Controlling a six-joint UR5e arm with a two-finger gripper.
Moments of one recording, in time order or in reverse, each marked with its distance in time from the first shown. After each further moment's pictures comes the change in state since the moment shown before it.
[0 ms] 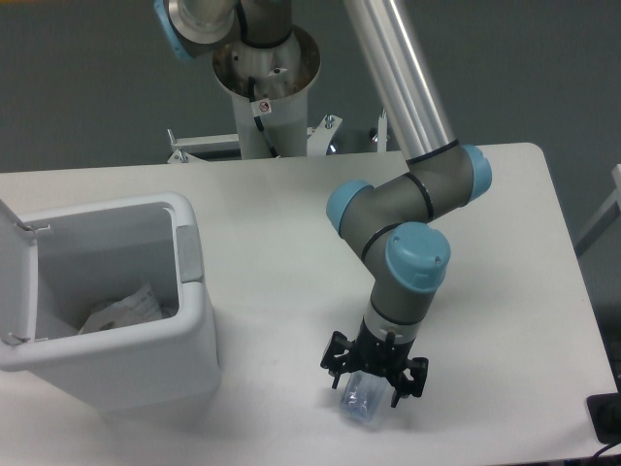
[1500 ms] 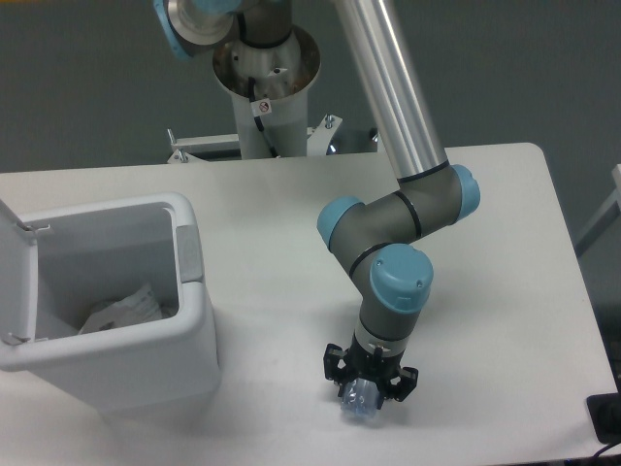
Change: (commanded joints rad) arm -0.011 -0.018 0.009 0.006 0.061 -0.002
